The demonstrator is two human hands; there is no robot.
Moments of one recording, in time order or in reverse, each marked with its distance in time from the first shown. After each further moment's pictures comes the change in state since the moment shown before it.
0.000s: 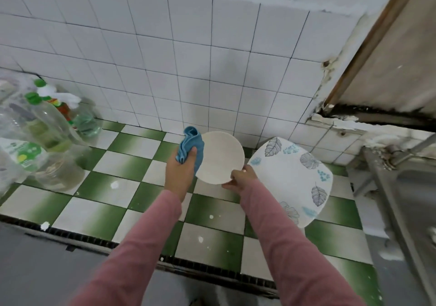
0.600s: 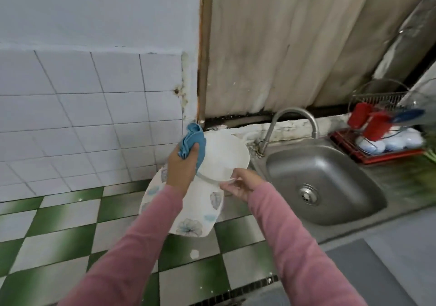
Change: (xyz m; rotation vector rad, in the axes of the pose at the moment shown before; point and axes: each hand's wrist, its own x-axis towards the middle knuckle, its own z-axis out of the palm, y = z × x) left_hand -0.095 0.076 0.242 -0.072 -0.469 0.120; right_hand -0.098 -0.077 -0.269 0.472 0.182 -0.157
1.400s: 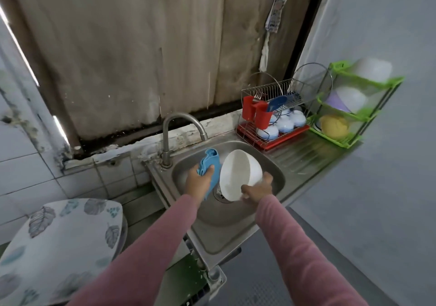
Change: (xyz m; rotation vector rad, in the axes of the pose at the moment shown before) left_hand -0.065 -0.052 0.303 0.157 -0.499 -0.172; right_hand -0.016 -0.094 -0.299 -0.340 0.658 -0.266
